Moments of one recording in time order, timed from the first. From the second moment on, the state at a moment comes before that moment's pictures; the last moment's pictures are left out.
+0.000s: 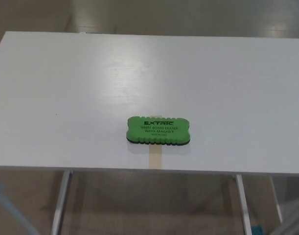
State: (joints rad) left_arm 0.00 0.34 0.47 0.86 -0.18 -0.12 -0.15; right_arm -0.02 -0.22 -0.34 0.92 -0.01 -0.33 -0.17
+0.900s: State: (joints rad) left_arm 0.22 0.34 0.19 0.42 -0.22 -0.19 -0.47; right_arm 0.11 -0.14 -0.18 0.79 -0.03 -0.48 -0.13
